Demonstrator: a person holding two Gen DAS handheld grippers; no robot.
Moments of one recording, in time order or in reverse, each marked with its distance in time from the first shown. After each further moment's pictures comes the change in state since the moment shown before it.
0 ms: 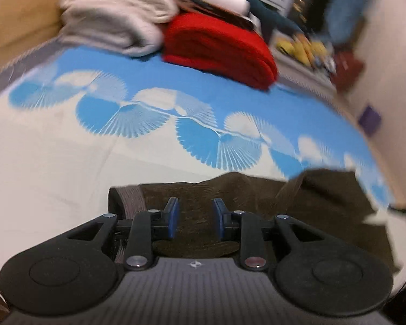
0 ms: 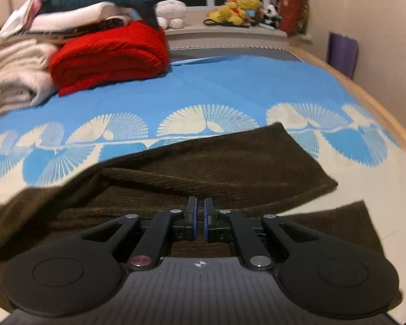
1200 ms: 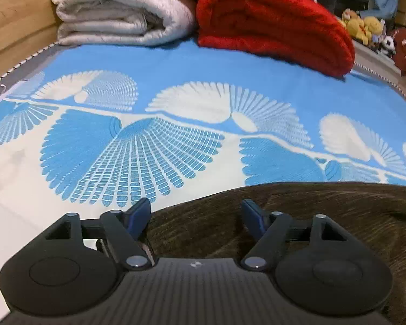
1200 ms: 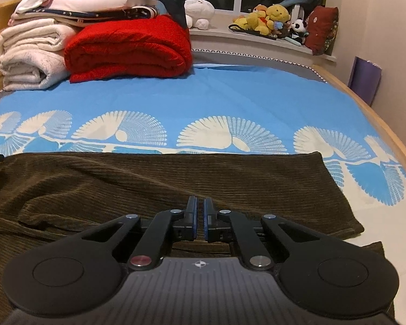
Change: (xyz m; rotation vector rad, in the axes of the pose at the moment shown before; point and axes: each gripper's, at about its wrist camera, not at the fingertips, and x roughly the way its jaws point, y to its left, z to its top) left arm 0.299 0.028 0.095 0.116 0.009 0.239; right arm 0.050 0.060 0.027 -0.169 -0.009 -0.011
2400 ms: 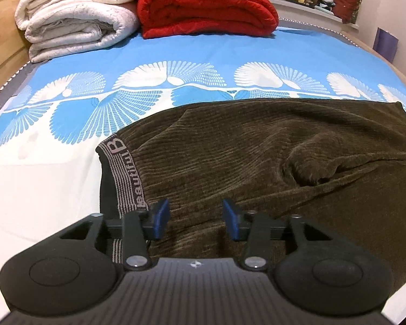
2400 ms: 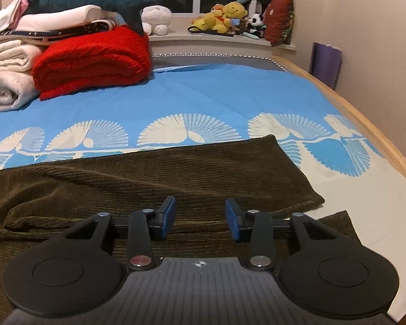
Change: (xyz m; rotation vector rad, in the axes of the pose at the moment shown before) left arm -0.164 -0.049 -0.102 0.220 0.057 -0.084; right arm -0.037 -0.046 -0.027 0.115 -0.018 -0.095
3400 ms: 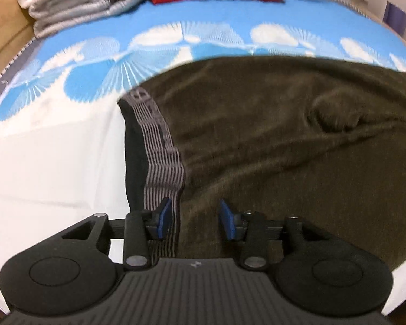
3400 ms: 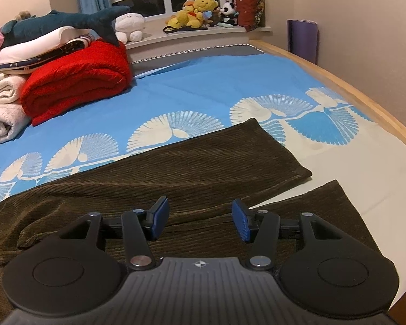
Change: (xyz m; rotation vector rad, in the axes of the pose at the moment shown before) left arm 0.001 0.031 -0.035 0.027 0.124 0.047; right arm -0.024 -0.045 -0.010 0.188 0.015 0.008
